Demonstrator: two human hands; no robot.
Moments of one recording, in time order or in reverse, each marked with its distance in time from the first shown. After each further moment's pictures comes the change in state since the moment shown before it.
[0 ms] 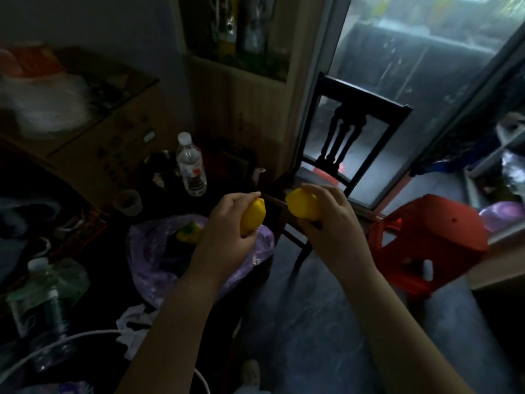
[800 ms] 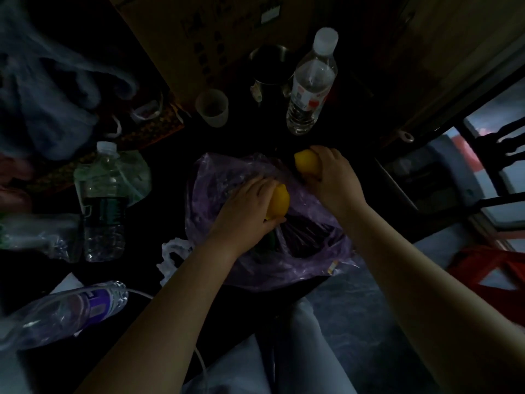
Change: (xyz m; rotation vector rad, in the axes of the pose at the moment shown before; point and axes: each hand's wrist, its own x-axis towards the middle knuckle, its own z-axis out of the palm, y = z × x) left_hand 0.002 -0.191 0.025 0.320 -0.194 -0.456; right_hand 0.128 0.041 0.286 -0.045 -0.702 -0.138
